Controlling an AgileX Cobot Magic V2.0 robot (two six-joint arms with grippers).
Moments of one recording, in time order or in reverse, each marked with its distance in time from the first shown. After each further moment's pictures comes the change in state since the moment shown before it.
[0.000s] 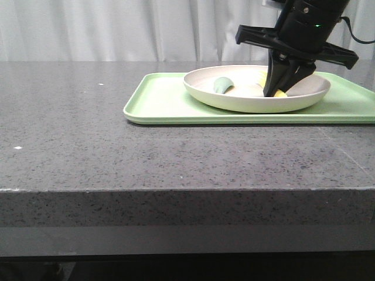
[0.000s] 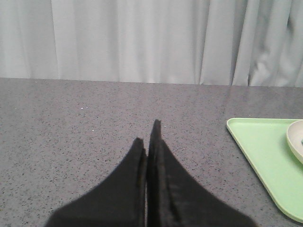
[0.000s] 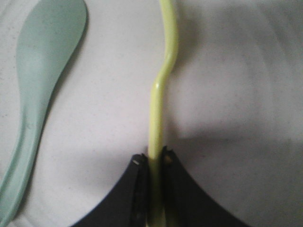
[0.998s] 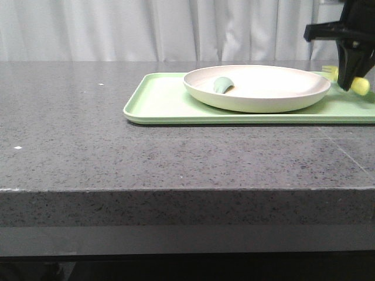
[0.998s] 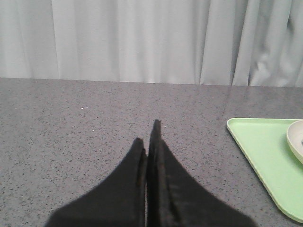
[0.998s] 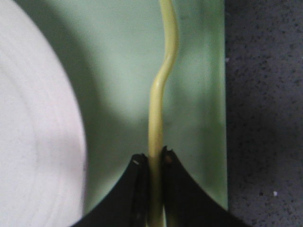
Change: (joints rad) left arm 0.000 0.000 0.000 0.000 0.000 0.000; right arm -0.200 0.083 -0.189 -0.183 0.249 -0.077
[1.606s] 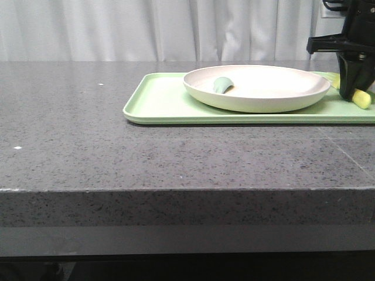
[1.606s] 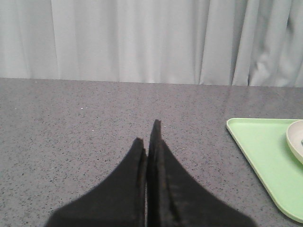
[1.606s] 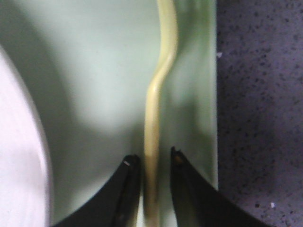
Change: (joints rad) left arm 0.000 0.000 0.000 0.000 0.000 0.000; right arm -0.018 0.027 0.000 0.000 0.000 -0.003
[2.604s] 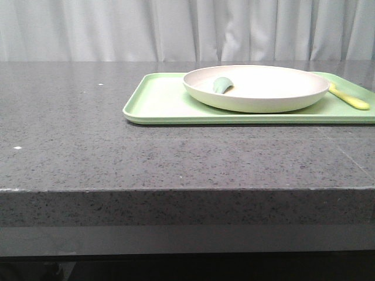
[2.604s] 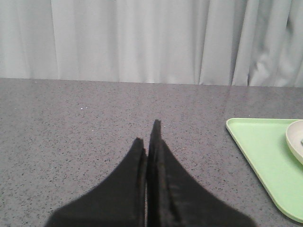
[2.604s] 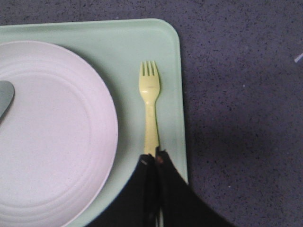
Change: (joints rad) left arm 0.000 0.000 0.000 0.000 0.000 0.000; right arm 0.000 -0.361 0.022 0.000 0.007 -0.011
